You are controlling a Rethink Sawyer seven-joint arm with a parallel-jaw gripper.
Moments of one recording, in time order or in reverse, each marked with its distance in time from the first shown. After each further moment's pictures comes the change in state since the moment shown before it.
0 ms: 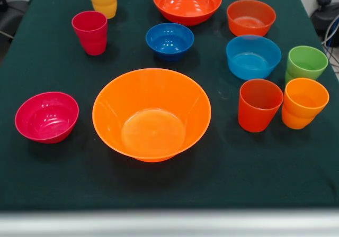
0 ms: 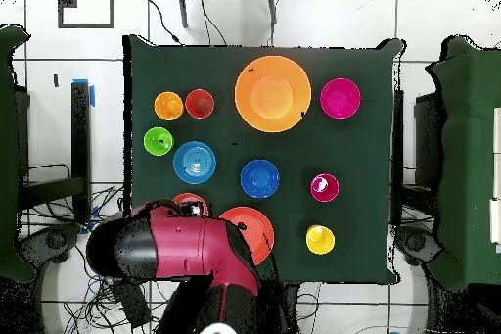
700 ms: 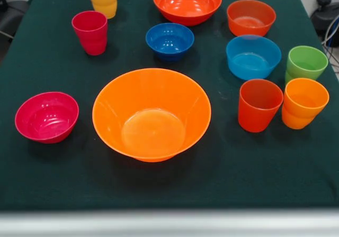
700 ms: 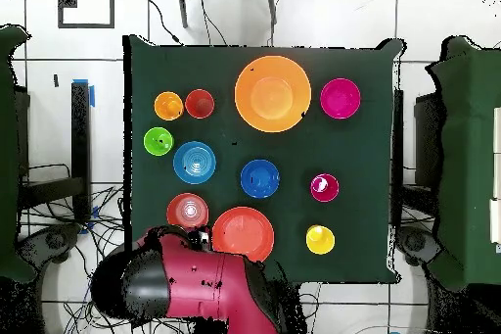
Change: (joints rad) arm -0.042 -0.170 -0.001 0.130 0.000 0.064 -0.066
